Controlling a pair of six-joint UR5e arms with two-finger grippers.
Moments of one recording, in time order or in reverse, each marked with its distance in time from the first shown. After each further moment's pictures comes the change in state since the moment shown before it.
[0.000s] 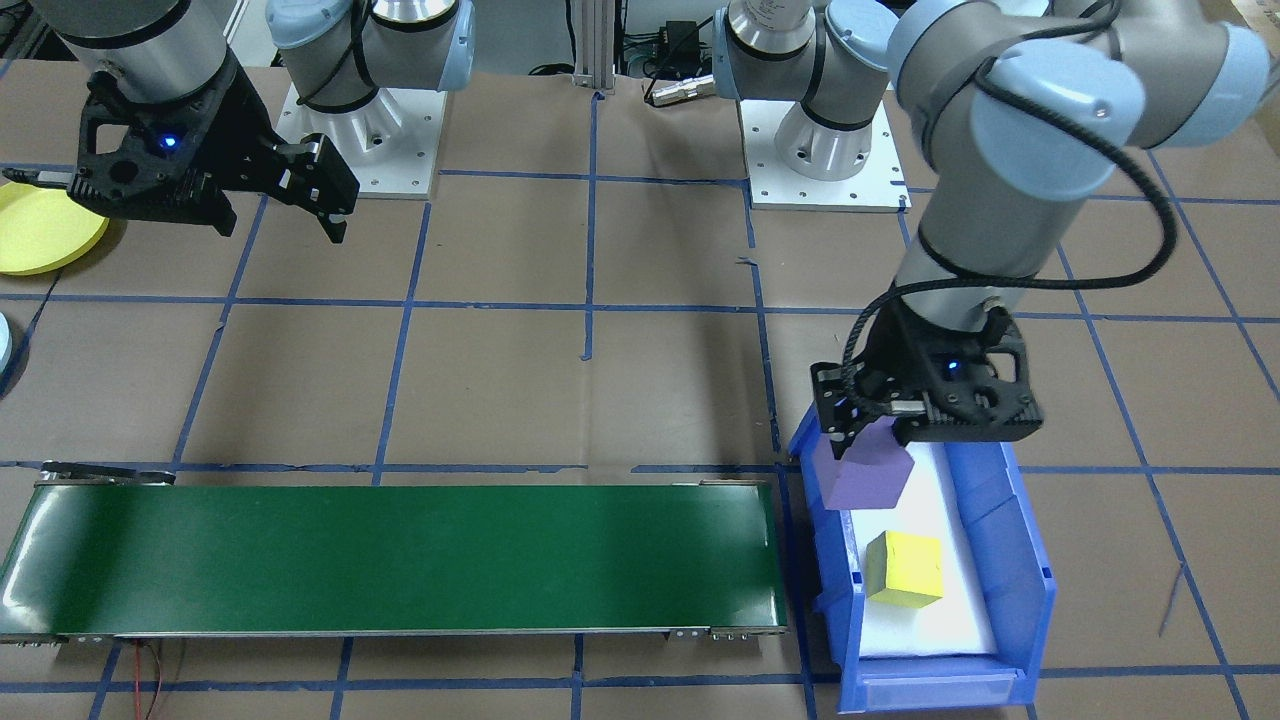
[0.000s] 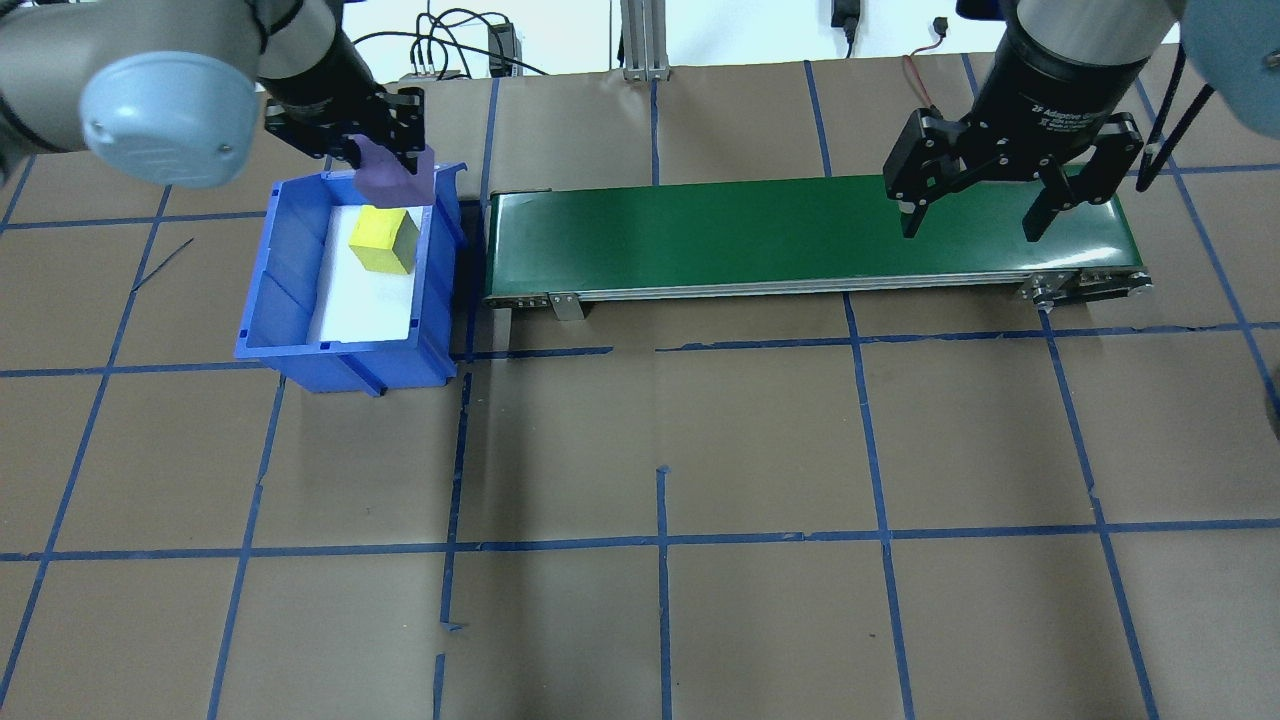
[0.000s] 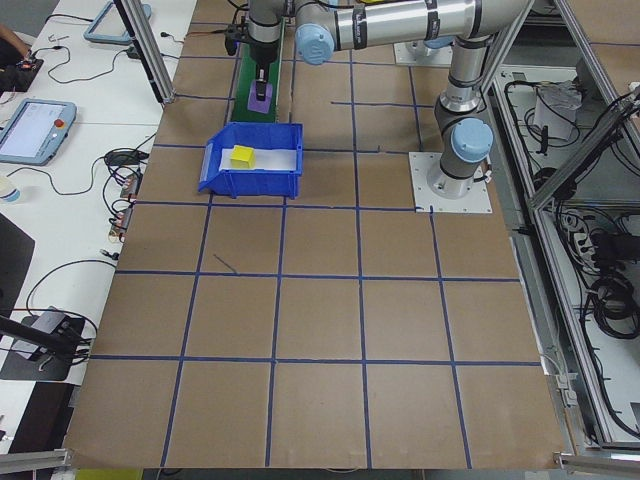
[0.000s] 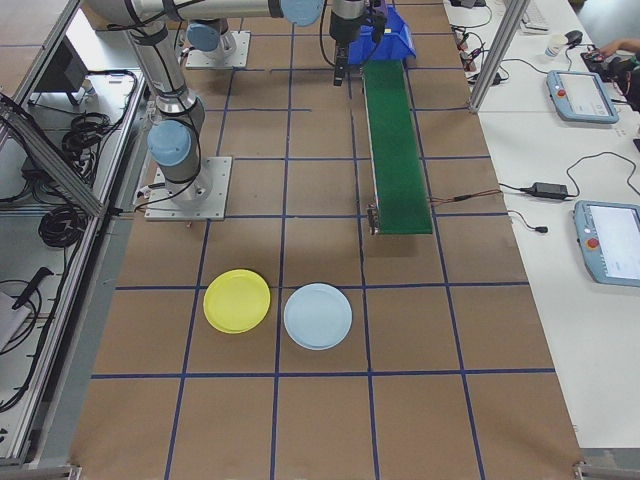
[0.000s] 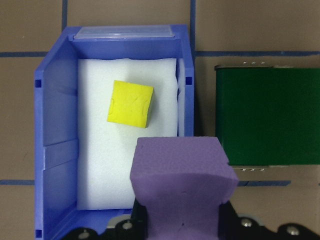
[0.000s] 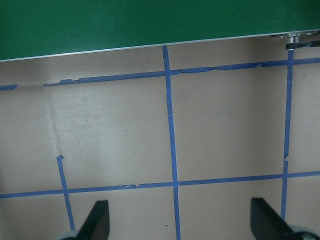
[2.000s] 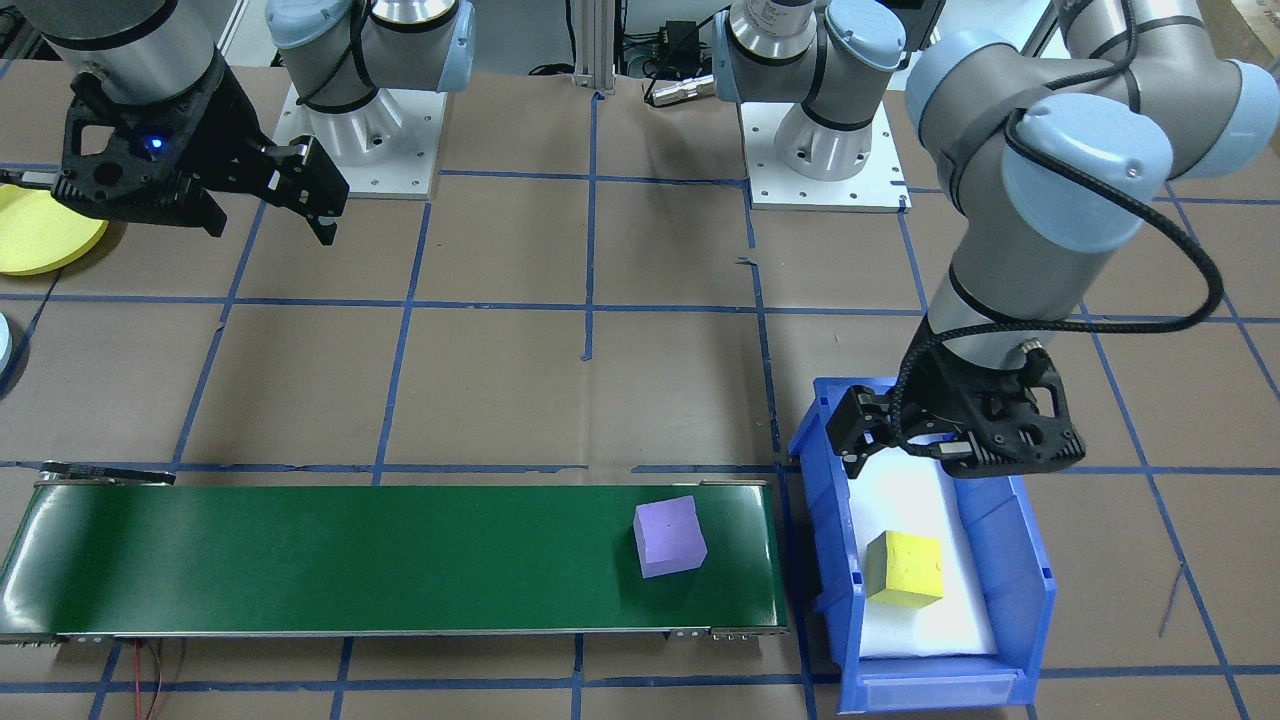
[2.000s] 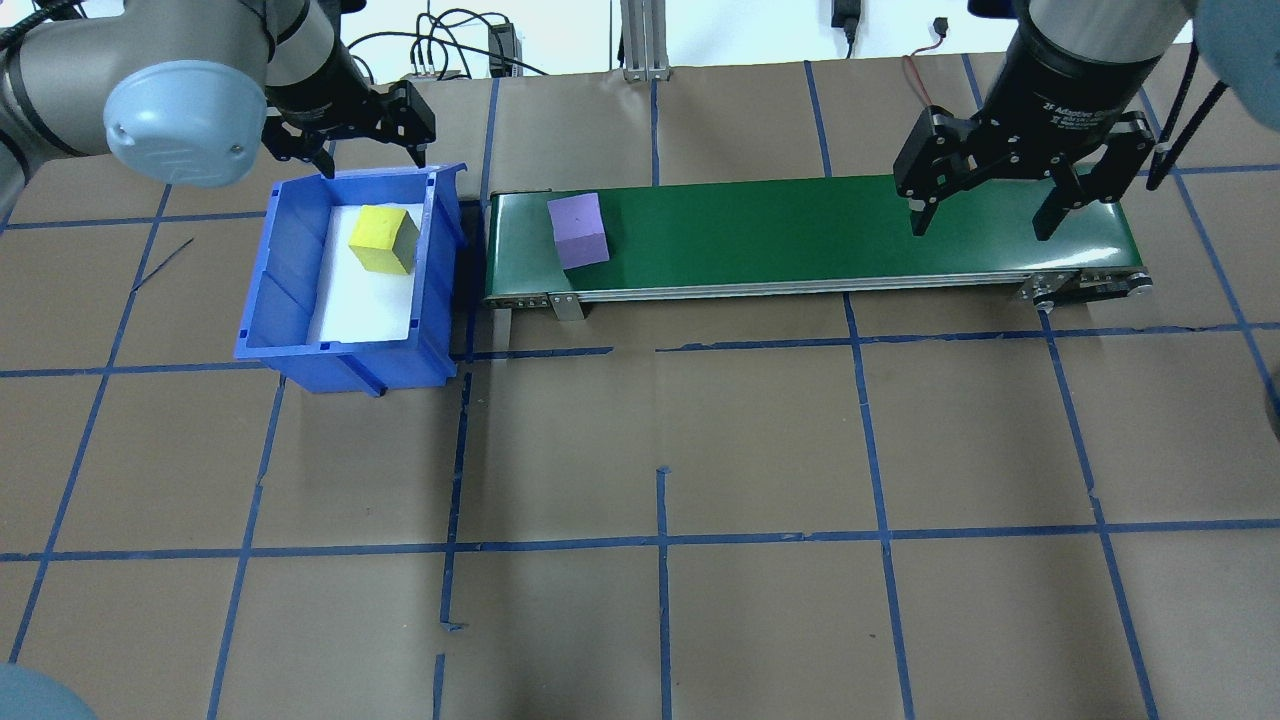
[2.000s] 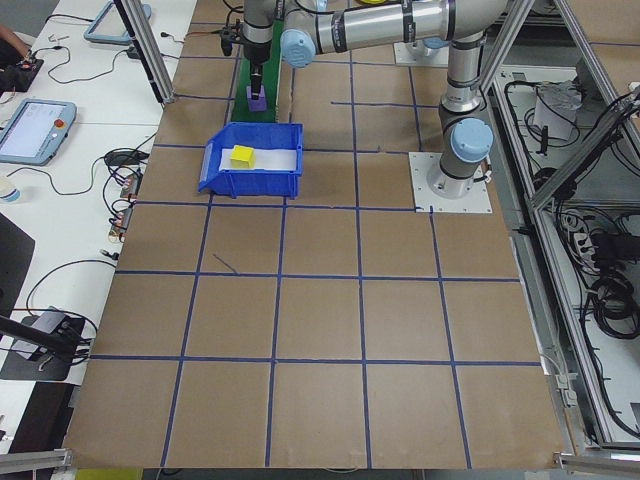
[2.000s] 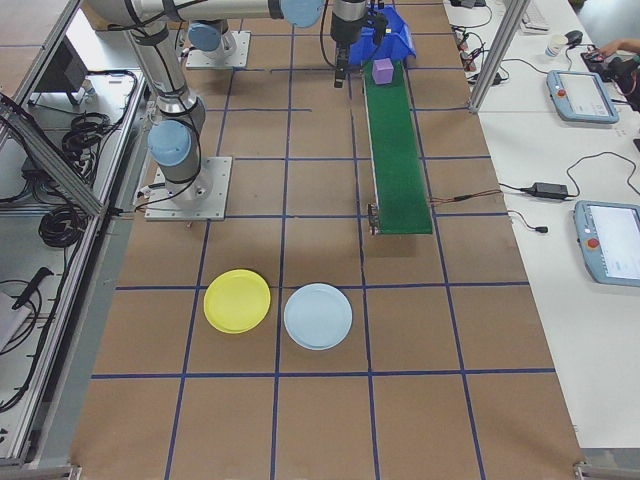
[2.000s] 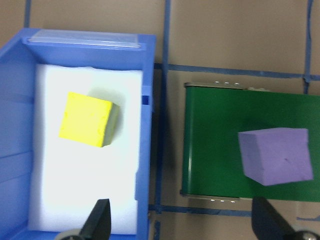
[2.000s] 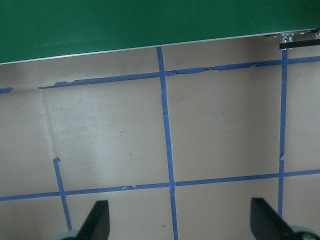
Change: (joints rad) left arm 0.088 -0.008 0.000 -0.015 0.016 0.039; right arm -0.020 0.000 -0.002 0.003 -0.004 -0.002
